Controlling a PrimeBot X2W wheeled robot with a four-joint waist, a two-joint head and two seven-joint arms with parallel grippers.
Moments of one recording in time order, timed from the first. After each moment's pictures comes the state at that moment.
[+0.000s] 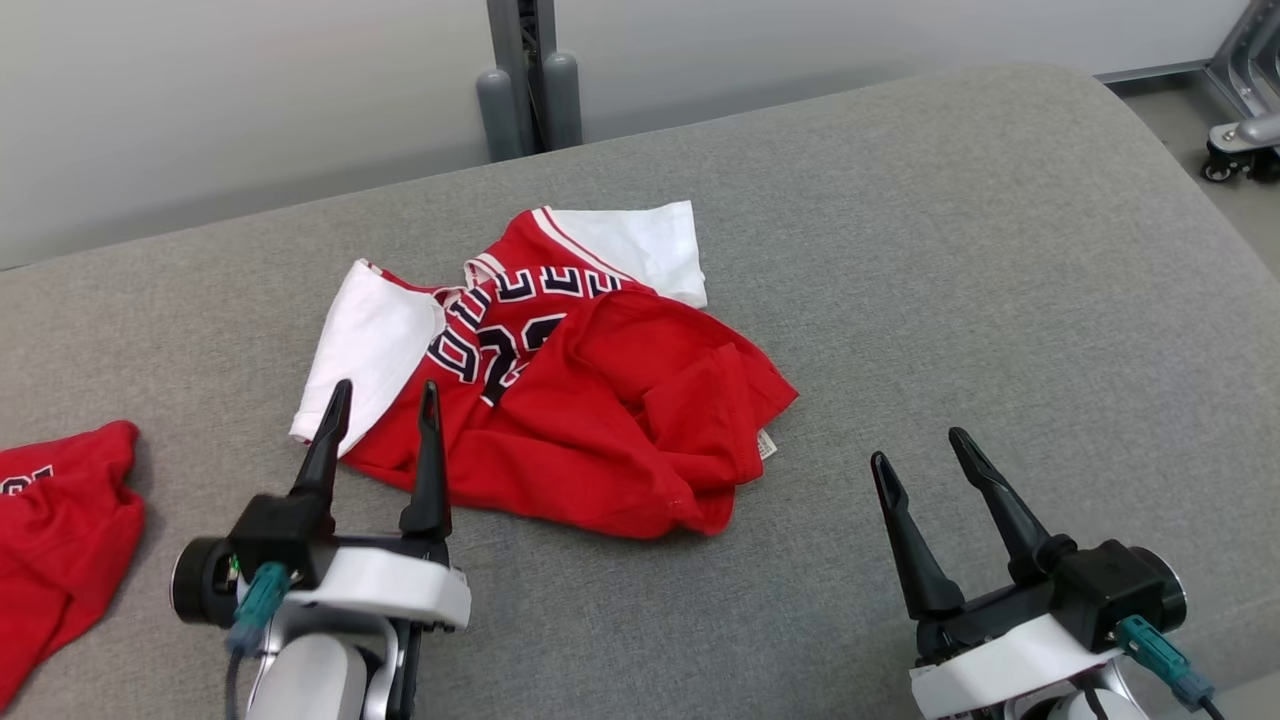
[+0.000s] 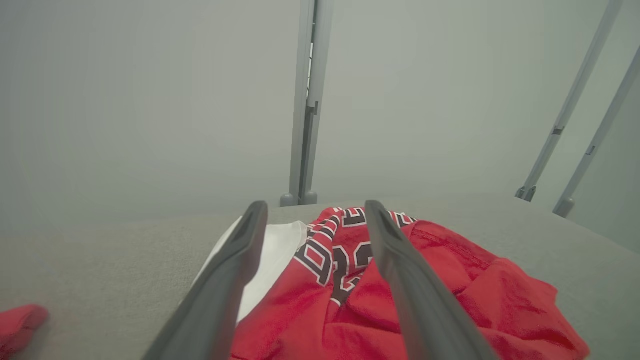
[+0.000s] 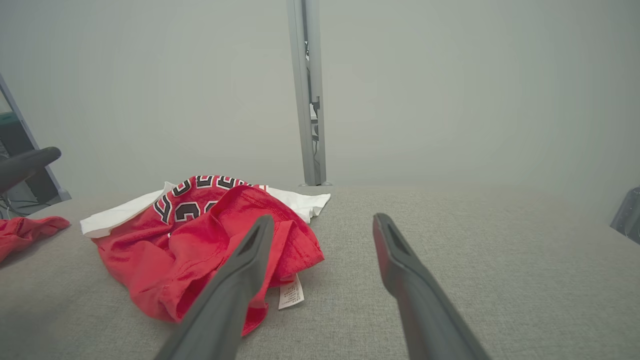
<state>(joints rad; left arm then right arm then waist) -0.16 0.05 -0.15 0.20 -0.22 0.08 -0.26 -0.07 -0.05 0.21 0.11 0.15 0.13 -0.26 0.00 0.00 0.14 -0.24</state>
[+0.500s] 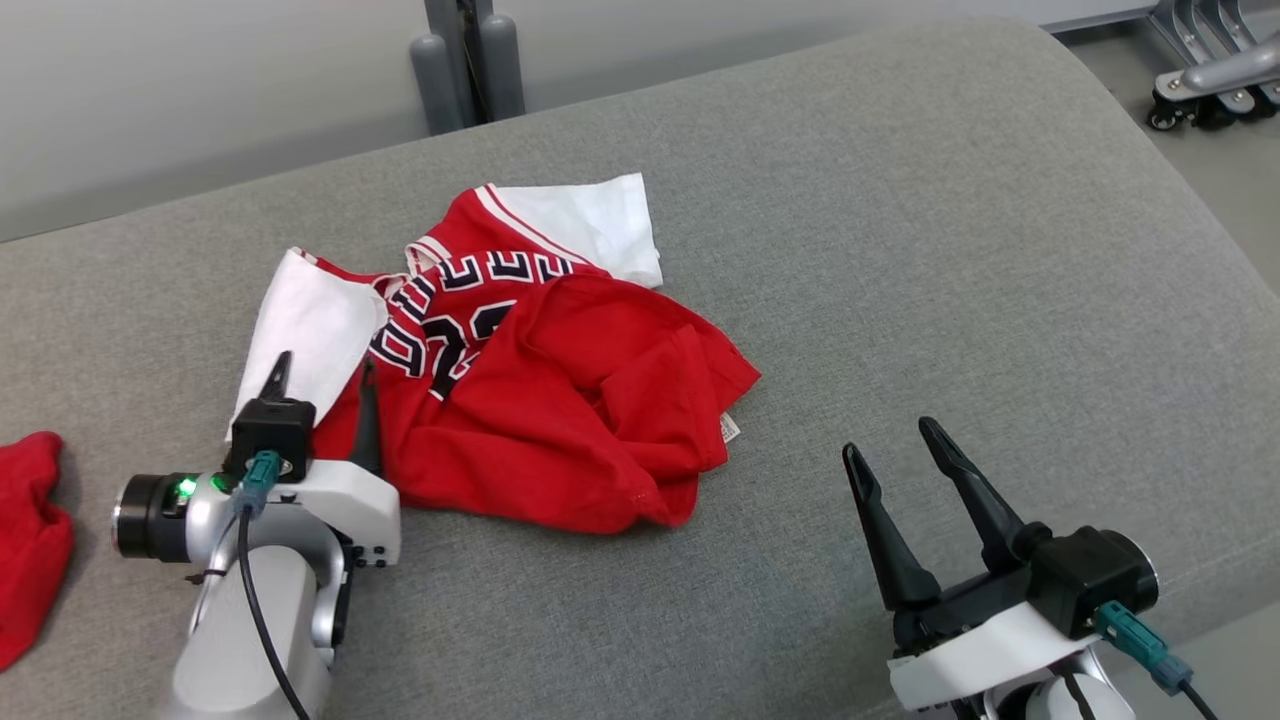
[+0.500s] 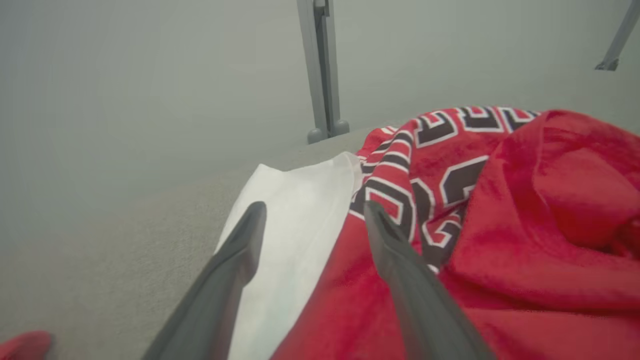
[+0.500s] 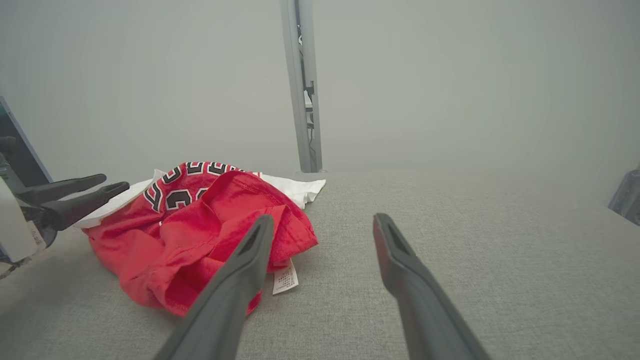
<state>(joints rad) -0.44 0.11 -0.16 0.67 -0.10 0.11 -0.26 -0.10 -0.05 0.26 0.12 0.17 0.13 -0.26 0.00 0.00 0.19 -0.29</state>
